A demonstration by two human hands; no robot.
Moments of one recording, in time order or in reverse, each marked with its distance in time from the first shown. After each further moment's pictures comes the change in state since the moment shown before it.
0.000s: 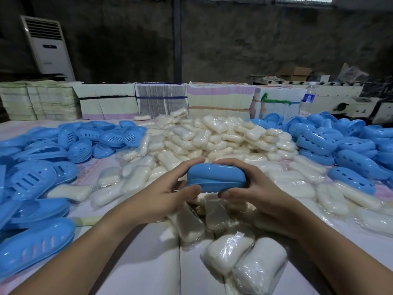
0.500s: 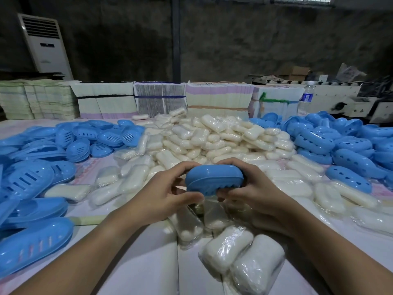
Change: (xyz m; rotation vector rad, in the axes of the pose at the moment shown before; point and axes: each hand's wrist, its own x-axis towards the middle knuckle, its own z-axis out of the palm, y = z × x) left_hand 0.003 -0.006 0.003 0.121 0.088 0.106; right_hand 0.003 0.004 -0.002 -0.150 0.032 -0.074
